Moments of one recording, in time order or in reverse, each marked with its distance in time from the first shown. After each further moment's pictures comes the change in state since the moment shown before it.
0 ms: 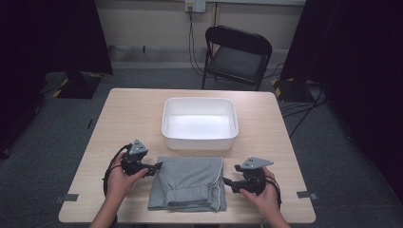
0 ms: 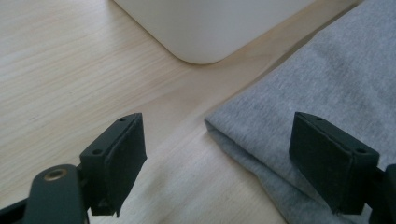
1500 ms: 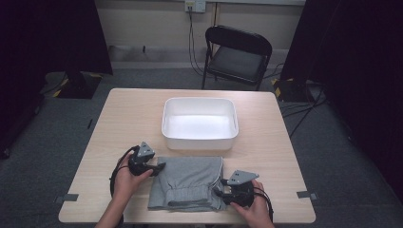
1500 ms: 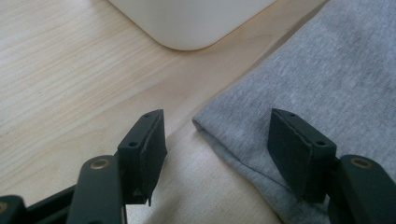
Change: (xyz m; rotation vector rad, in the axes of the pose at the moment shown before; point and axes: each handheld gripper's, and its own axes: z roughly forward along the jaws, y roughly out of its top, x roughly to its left) left arm -0.007 -0.004 0.017 0.042 0.014 0.051; right arm 0.042 -0.010 0.011 0.045 0.059 -0.129
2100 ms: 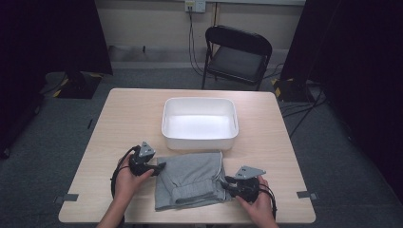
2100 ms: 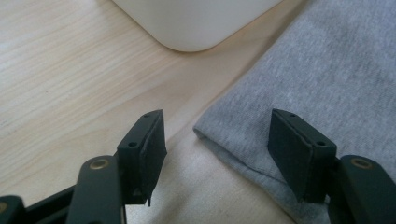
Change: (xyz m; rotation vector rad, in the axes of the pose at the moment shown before) left arm -0.004 0.004 -0.002 0.006 0.031 -0.001; right arm -0.016 -0.004 -0.008 -0.017 -0.046 0.072
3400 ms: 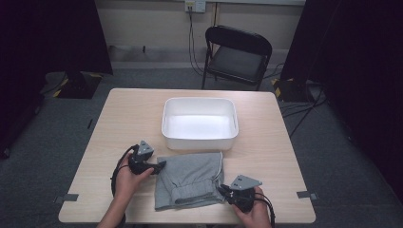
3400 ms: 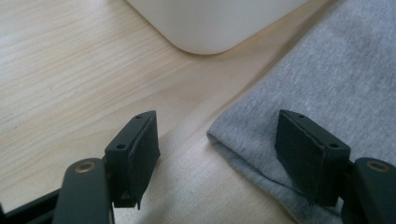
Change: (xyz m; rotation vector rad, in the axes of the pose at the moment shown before) left arm 0.007 -0.003 0.007 -0.019 -0.004 -0.047; right arm 0.028 -0.008 -0.002 -0.013 -0.032 -0.038
